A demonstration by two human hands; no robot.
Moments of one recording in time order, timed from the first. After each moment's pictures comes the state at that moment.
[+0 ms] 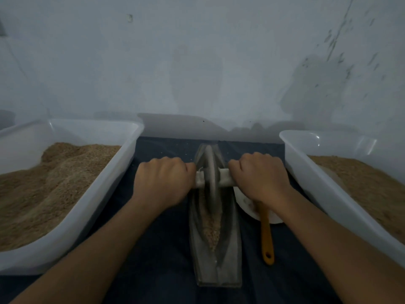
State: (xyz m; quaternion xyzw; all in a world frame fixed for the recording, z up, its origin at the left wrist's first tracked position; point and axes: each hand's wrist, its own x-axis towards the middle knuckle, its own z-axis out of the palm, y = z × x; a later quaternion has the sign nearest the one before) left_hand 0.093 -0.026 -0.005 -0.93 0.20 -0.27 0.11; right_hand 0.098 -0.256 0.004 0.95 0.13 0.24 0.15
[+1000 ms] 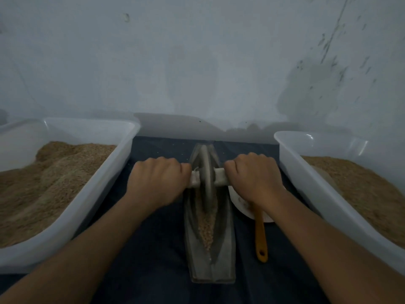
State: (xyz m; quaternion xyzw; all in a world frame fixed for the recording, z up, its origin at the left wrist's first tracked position) left_hand 0.093 -0.020 -0.002 -0.93 0.22 -0.26 0.14; right_hand 0.096 -0.255 0.000 0.95 0.09 0.28 0.08
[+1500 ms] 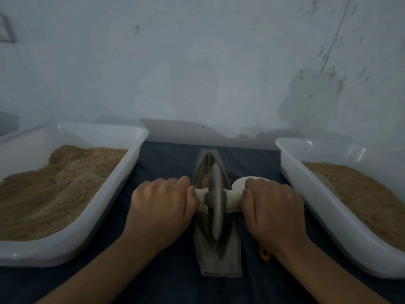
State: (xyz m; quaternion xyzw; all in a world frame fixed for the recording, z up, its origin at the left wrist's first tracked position) left_hand 0.030 -0.015 -0.011 -0.90 0.20 -0.39 -0.04; right_hand 0.014 -0.250 -0.016 0.89 0.14 0.43 -0.06
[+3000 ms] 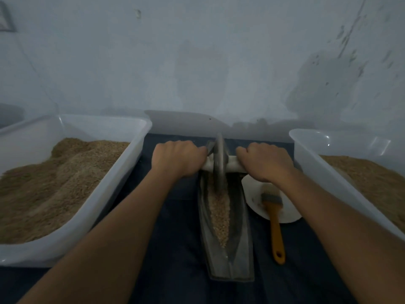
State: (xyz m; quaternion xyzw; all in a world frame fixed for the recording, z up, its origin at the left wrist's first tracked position) left_hand 0.156 -0.039 0.014 -0.99 0.13 -0.11 0.00; right_hand 0.140 -0.260 0.017 0.97 0.11 0.15 0.13
